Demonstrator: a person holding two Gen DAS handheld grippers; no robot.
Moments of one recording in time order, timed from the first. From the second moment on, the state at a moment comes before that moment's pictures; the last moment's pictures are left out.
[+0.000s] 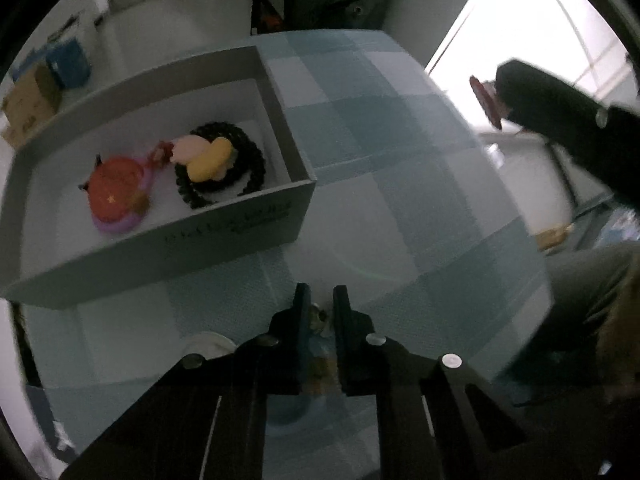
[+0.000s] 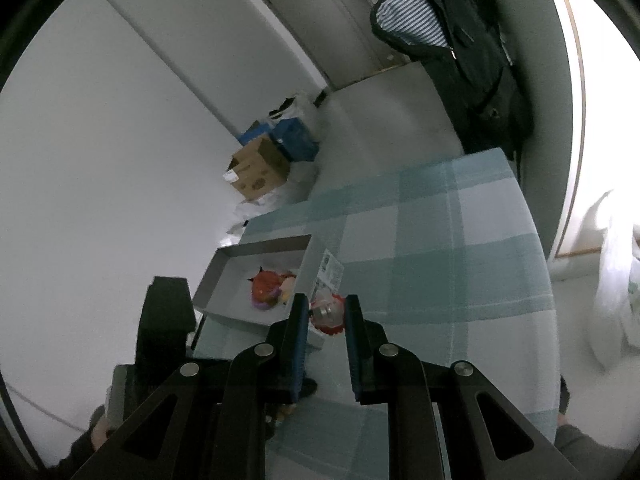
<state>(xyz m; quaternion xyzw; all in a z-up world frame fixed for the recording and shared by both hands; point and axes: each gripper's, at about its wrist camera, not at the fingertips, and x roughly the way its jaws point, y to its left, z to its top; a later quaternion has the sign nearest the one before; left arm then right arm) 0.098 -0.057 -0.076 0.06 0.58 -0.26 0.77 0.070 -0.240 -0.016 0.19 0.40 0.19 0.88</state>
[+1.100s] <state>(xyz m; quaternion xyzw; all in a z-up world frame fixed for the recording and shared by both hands) 0.141 0.042 0.006 -0.18 0.47 -0.26 0.82 0.115 -0.167 -0.024 0.19 0.42 0.26 0.85</state>
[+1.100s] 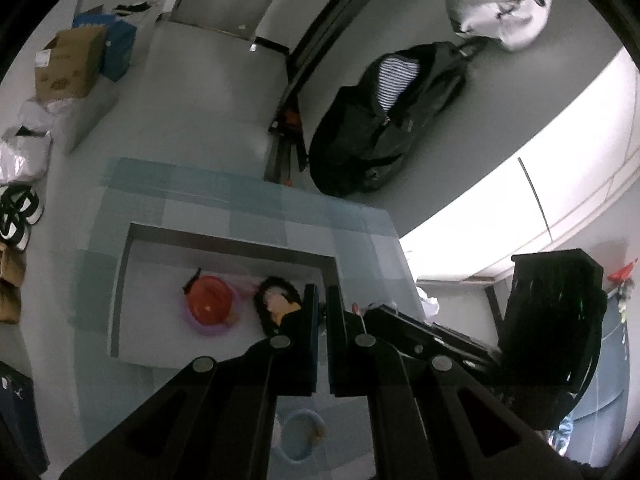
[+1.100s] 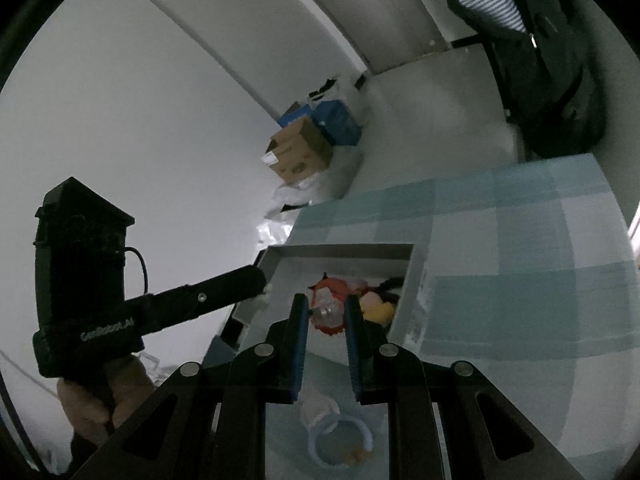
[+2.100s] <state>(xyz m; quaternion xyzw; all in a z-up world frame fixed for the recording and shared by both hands) 0.140 0.058 -0.005 -0.18 0.49 -0.22 0.82 0.127 -0.164 -0.032 0.17 0.42 0.26 0.85</state>
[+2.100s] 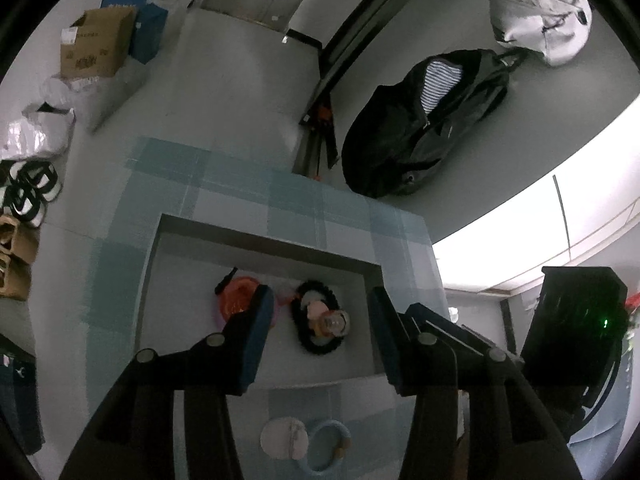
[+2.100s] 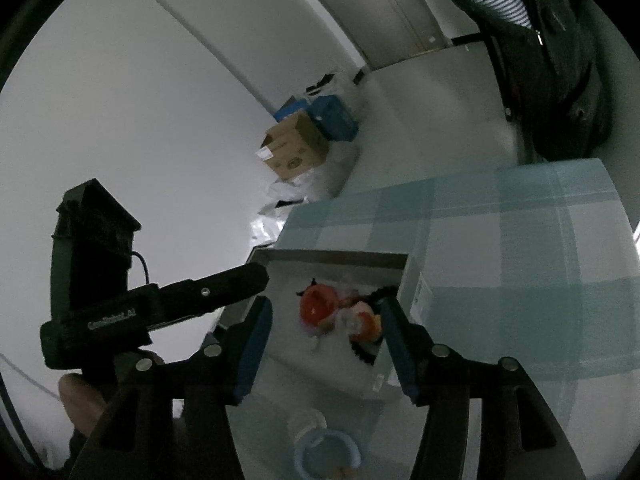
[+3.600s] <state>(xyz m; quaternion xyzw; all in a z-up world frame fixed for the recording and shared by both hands) 0.049 0.072 -0.036 -0.10 0.49 -0.07 0.86 0.031 -0.102 -0.093 -0.07 0.45 0.27 0.85</state>
